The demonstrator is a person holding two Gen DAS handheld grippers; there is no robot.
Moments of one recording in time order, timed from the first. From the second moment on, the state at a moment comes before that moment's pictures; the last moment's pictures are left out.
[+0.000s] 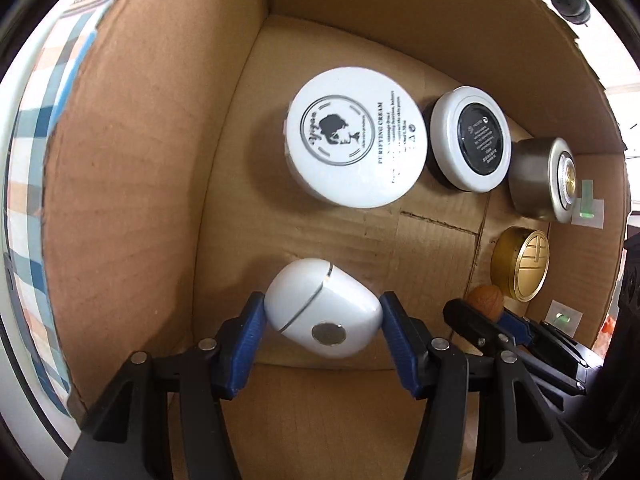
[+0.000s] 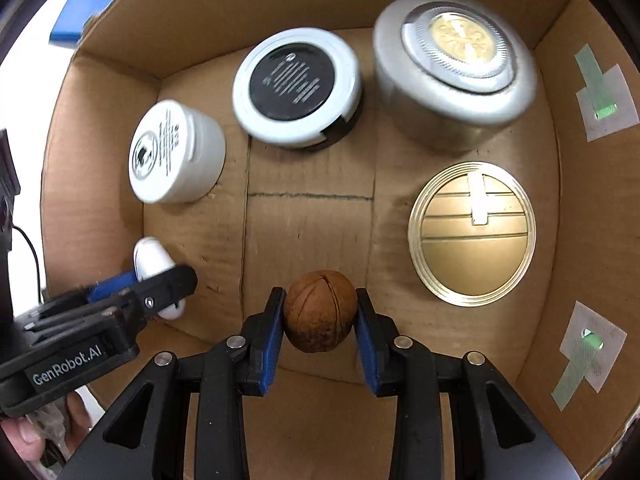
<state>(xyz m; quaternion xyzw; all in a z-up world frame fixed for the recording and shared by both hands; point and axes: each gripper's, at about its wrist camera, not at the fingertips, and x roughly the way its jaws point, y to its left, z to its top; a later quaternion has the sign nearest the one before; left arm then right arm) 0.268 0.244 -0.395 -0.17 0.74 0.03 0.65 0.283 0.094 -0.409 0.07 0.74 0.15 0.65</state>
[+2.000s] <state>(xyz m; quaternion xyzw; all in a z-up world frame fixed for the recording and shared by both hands) 0.271 -0.058 -0.220 0.00 0.63 -0.07 0.77 0.248 -0.254 -0.256 0.10 0.67 -0.05 0.74</state>
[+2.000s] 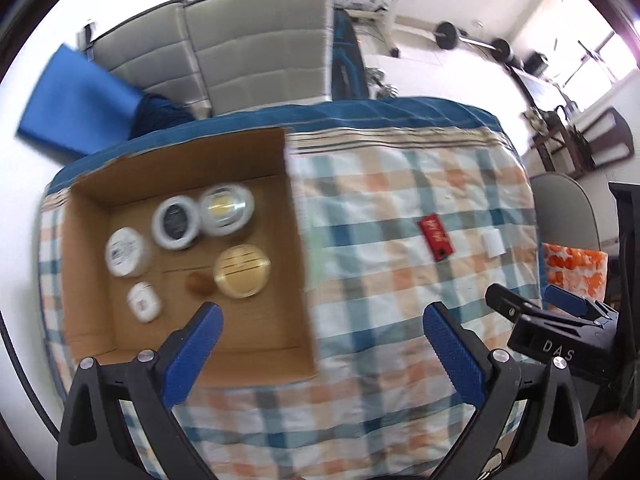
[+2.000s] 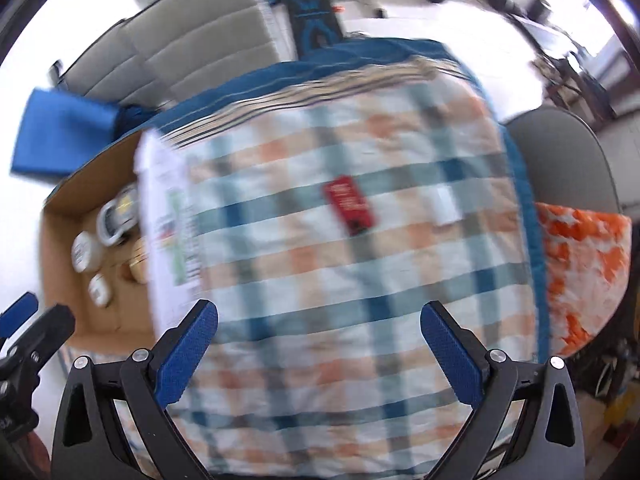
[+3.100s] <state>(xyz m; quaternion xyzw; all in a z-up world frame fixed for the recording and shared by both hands) 0.362 -0.219 -0.419 0.03 0.74 -0.08 0.67 0.319 -0.395 -0.429 0.17 0.73 -0.05 0.67</state>
